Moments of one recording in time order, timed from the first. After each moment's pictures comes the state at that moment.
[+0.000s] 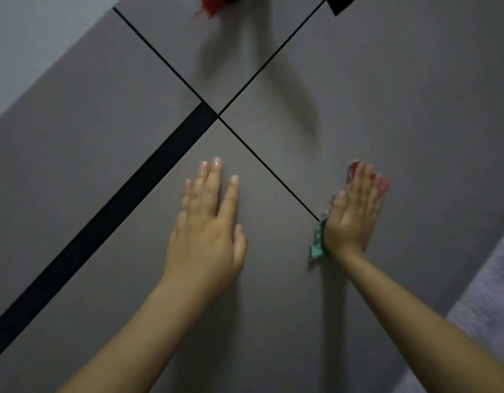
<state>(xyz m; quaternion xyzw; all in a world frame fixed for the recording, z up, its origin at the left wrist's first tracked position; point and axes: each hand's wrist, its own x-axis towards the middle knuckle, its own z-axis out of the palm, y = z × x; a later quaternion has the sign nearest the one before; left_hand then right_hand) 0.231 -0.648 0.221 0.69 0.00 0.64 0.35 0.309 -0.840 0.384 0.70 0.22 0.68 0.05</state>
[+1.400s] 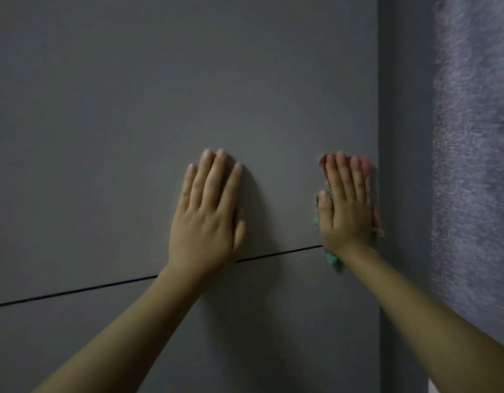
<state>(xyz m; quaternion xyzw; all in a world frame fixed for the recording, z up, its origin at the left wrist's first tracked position) 0.308 -0.882 0.404 0.72 -0.25 0.64 0.03 0.355 -1.126 0.385 0.72 0.08 0.68 -0.10</state>
